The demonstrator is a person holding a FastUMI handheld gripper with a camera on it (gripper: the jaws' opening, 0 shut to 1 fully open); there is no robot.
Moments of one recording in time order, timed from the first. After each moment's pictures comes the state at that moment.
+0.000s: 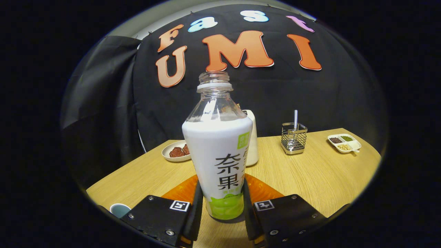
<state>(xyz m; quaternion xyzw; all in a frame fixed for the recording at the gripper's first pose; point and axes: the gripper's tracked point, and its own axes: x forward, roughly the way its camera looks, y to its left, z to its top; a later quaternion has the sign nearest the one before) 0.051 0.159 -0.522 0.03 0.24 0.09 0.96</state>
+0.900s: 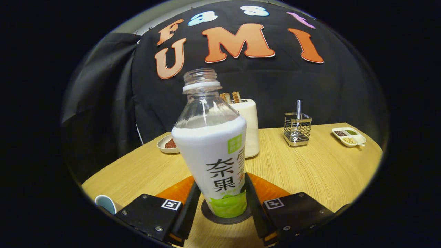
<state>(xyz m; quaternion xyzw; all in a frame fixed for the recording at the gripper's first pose) 0.056 0.155 -0.547 0.05 0.27 0.09 0.96</state>
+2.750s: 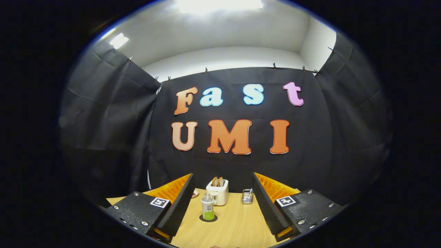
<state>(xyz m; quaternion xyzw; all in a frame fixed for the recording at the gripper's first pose) -0.058 0.071 -0.074 -0.02 0.02 0.09 1.00</state>
